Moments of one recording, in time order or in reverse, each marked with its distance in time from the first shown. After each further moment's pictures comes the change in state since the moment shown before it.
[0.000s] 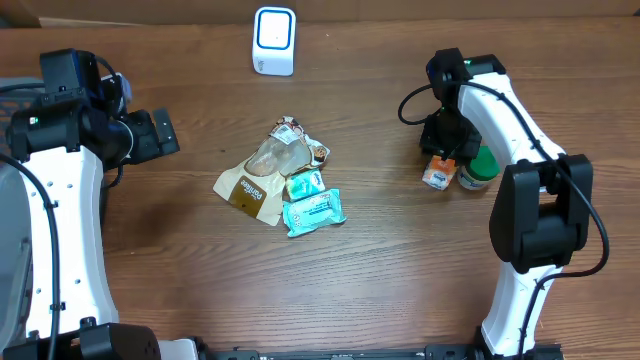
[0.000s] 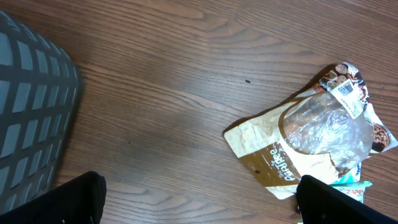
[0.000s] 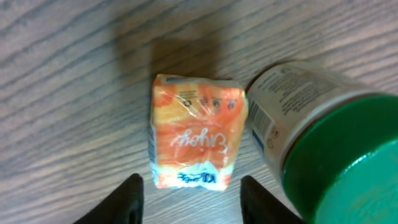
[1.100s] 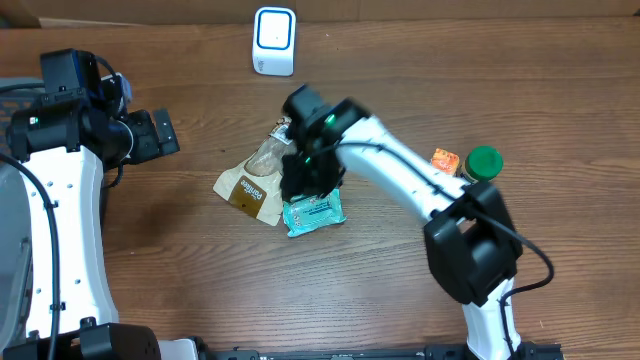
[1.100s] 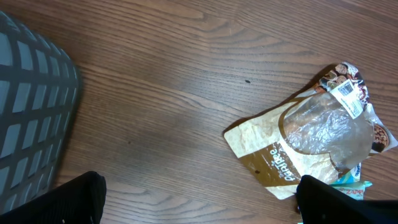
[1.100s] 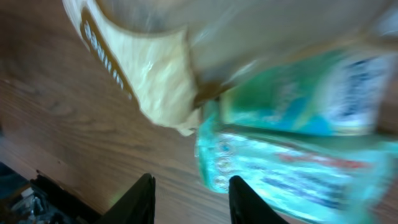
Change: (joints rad) left arm 0.000 0.000 0.000 0.000 0.000 0.000; right arm 0.557 0.001 -0.003 0.281 -0.498 -0.009
